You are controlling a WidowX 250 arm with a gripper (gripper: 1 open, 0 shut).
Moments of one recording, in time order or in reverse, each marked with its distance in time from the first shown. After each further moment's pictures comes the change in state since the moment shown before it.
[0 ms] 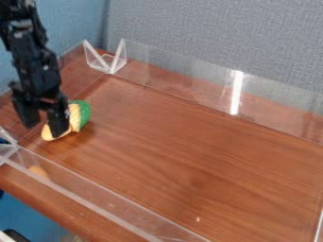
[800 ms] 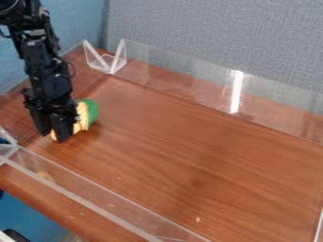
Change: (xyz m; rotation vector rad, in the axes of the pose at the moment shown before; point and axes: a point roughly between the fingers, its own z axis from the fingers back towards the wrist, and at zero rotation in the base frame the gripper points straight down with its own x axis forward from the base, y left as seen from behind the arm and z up) arm 0.007 -0.018 -0.005 -0.034 0.022 0.013
